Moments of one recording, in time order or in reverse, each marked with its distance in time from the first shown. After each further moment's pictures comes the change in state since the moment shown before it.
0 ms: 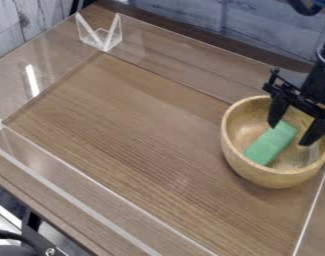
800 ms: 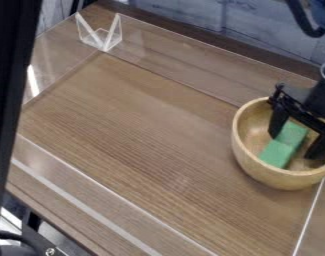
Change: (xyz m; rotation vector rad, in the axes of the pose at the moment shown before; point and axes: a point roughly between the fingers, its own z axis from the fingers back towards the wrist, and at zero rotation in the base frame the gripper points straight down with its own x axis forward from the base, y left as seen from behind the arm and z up) arm 0.011 -0.008 -0.026 0.007 0.006 0.012
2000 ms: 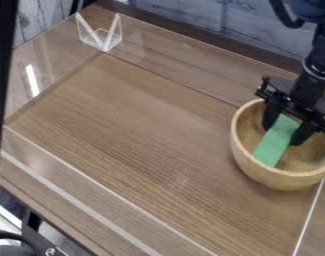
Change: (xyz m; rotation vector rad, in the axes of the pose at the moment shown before) arm 0.005 0.016 0.004 -0.025 -0.061 -0.019
